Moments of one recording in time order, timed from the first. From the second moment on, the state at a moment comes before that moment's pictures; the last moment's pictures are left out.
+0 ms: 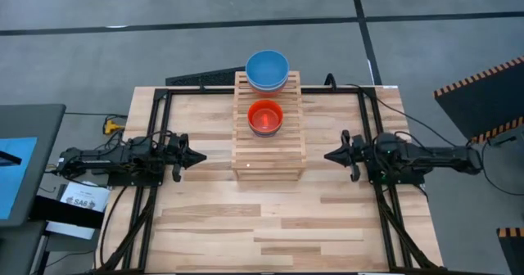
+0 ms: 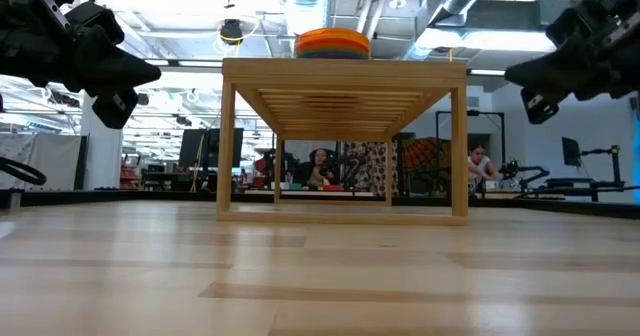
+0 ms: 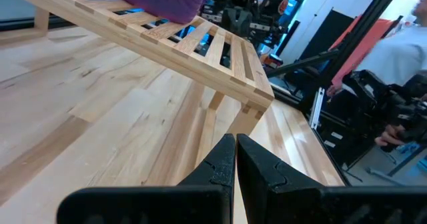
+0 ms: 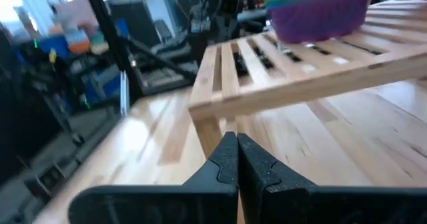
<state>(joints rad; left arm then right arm) 0.02 0.02 0.02 0.00 -0.01 -0.46 -0.09 0.13 0.01 0.10 -0.13 0.27</state>
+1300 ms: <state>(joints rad) 0.00 0.00 0.01 0.02 -0.01 -0.46 -0.05 0.00 0.01 0.07 -0.07 0.21</state>
